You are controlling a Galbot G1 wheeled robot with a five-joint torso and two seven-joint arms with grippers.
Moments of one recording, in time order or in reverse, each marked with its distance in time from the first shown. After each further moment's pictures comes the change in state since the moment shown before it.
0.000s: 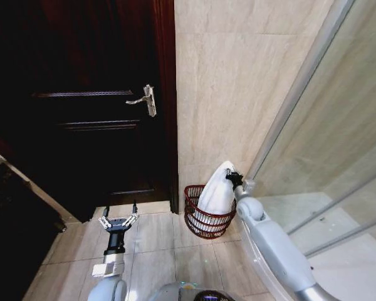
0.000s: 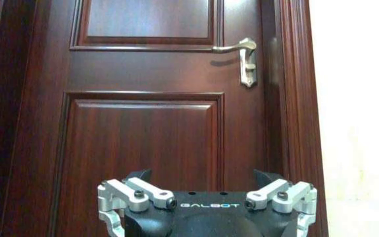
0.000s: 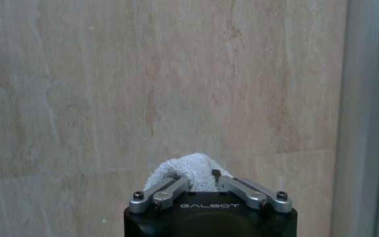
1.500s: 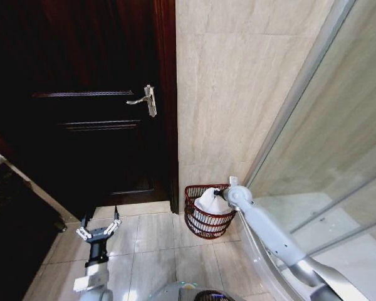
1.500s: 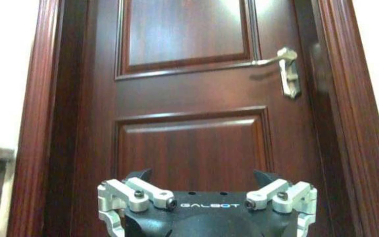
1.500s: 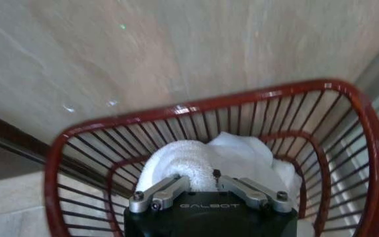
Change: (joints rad) left arm 0.023 -0.019 -0.135 -0.068 -0.003 0.011 -0.040; right arm 0.285 -0.013 -0.254 -0.199 0.710 -0.666 0.331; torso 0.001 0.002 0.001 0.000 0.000
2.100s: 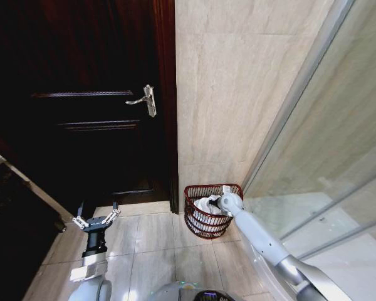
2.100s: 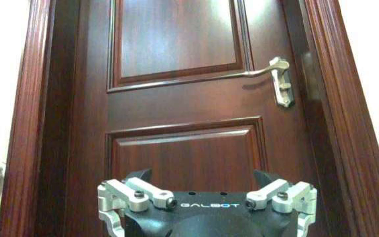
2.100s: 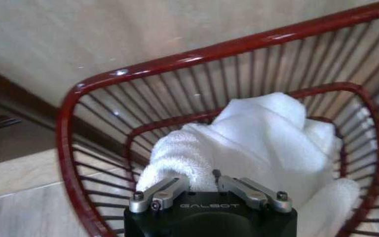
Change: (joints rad) left arm -0.004 0.000 0.010 -0.033 0.039 0.013 -0.011; right arm -0.036 0.102 -0.008 -0.073 -0.025 0.008 -0.032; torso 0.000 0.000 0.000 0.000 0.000
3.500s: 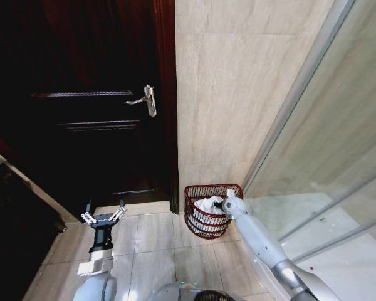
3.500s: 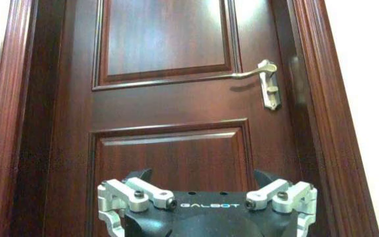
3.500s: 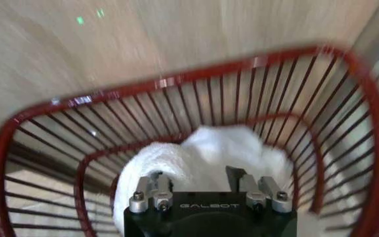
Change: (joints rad) left arm -0.014 0.000 0.041 -0.029 0.012 0.049 0.011; right arm -0.058 -0.012 0.144 0.007 -0.223 -0.002 -0.089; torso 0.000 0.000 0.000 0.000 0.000
